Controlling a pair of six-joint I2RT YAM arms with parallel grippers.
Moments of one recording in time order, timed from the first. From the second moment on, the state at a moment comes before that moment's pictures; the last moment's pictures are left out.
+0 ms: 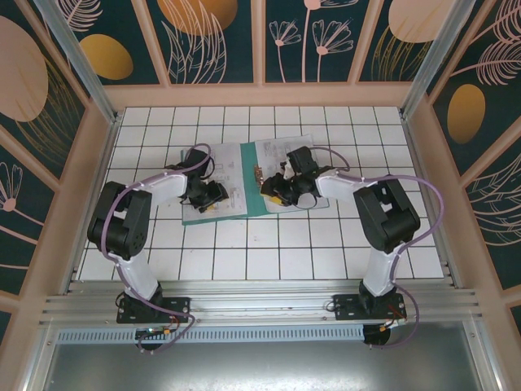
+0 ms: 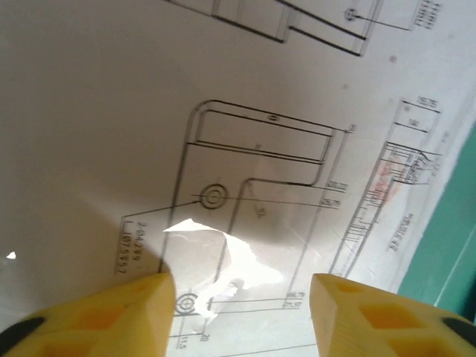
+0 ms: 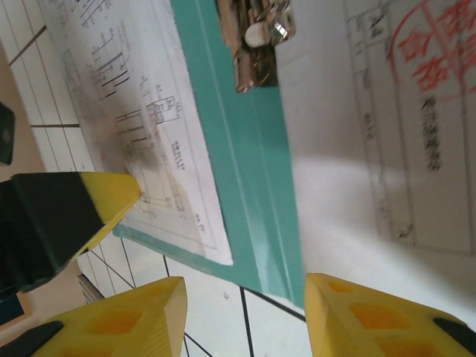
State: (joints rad) left arm -0.33 1.80 1.07 -0.51 0.26 -0.79; right arm 0.53 1.86 1.11 -0.22 -0.58 0.83
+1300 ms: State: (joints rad) left arm -0.06 1.63 0.89 -0.51 0.25 -0.83; right arm 0.60 2.05 1.27 -0.30 -0.63 0.73
